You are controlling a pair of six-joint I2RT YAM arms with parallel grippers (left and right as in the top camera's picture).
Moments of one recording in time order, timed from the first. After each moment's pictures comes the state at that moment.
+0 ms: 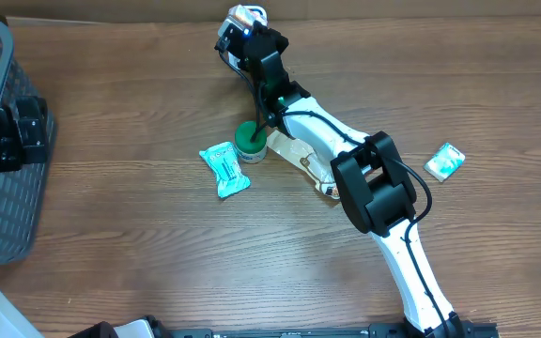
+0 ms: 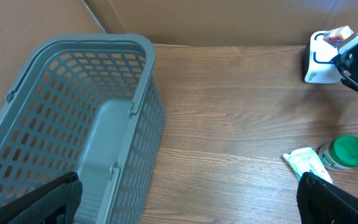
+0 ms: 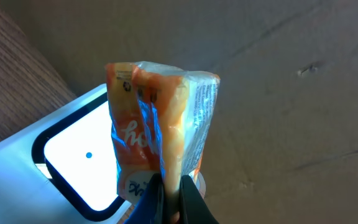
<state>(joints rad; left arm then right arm) 0.39 1.47 2.43 -1.62 0.07 0.27 0.56 2.53 1.99 0.31 0.43 -0.82</state>
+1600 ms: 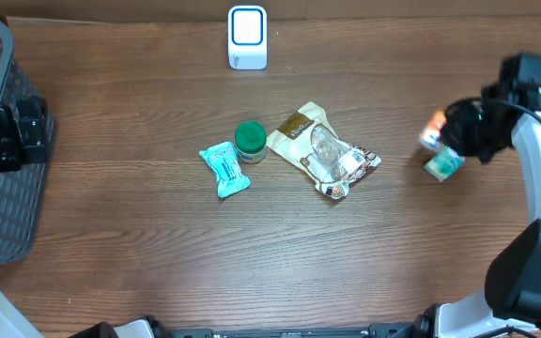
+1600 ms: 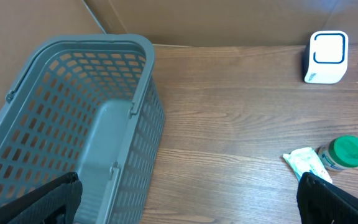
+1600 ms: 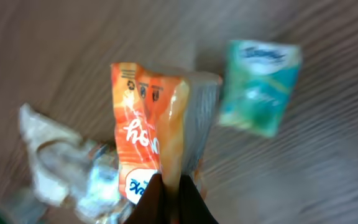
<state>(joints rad) 0.39 1.47 2.43 -1.62 0.07 0.27 -0.29 1.73 1.38 -1.00 -0.26 0.45</state>
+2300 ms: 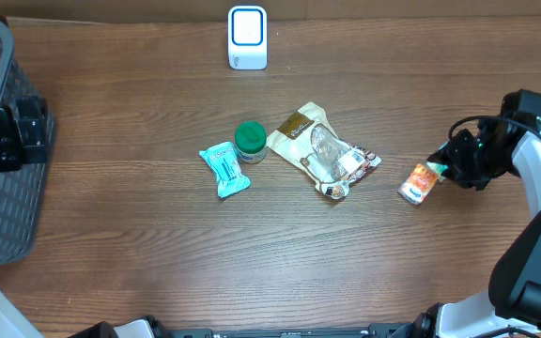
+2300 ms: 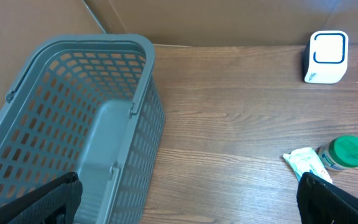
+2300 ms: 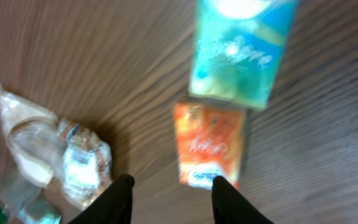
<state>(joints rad) 0.39 1.47 2.43 -1.62 0.07 0.27 -0.35 1.73 1.26 -0.99 -0.37 0.40</state>
